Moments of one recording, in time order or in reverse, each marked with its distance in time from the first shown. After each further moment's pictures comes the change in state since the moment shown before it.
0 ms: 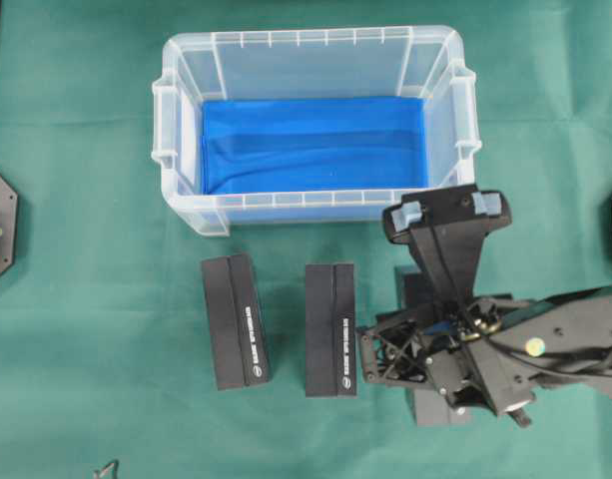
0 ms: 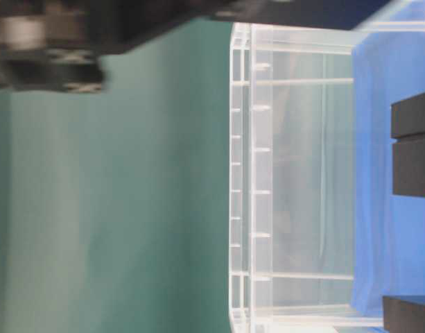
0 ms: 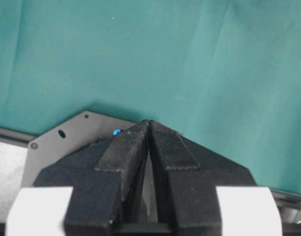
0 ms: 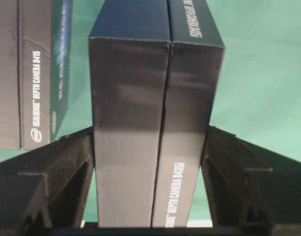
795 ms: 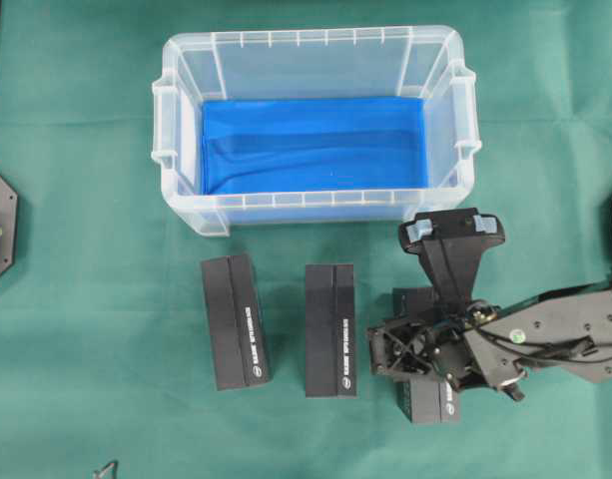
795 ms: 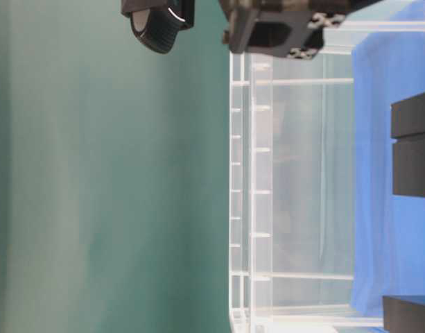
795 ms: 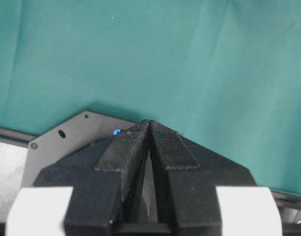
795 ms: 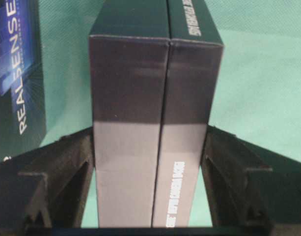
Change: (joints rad) left arm 0.002 0.002 0.000 -0.002 0.000 0.000; right arm -0.003 0.002 0.268 0.032 -0.330 0.066
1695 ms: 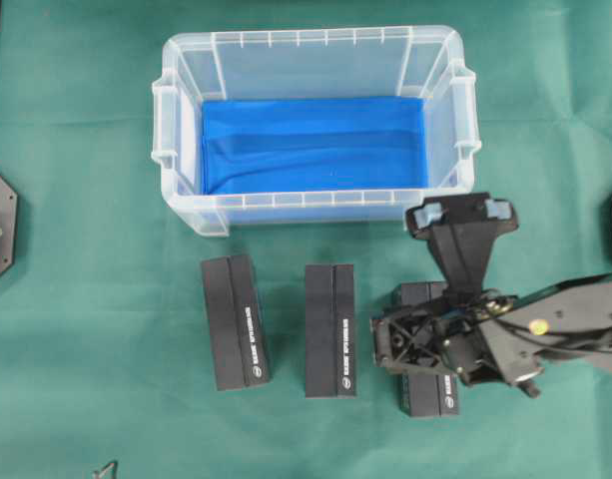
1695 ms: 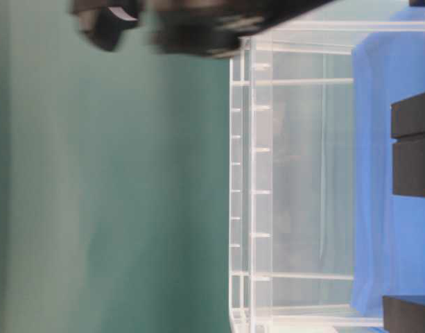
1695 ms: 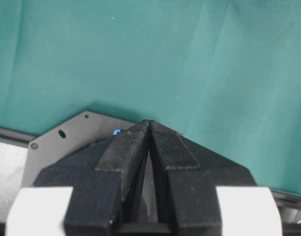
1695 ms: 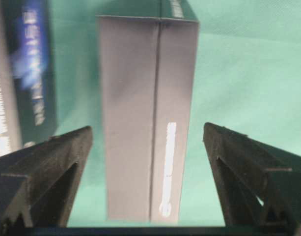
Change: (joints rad) left arm -0.002 0.000 0.000 0.002 0.002 0.002; right arm -0.012 -0.067 -0.080 -0.032 0.153 -0.009
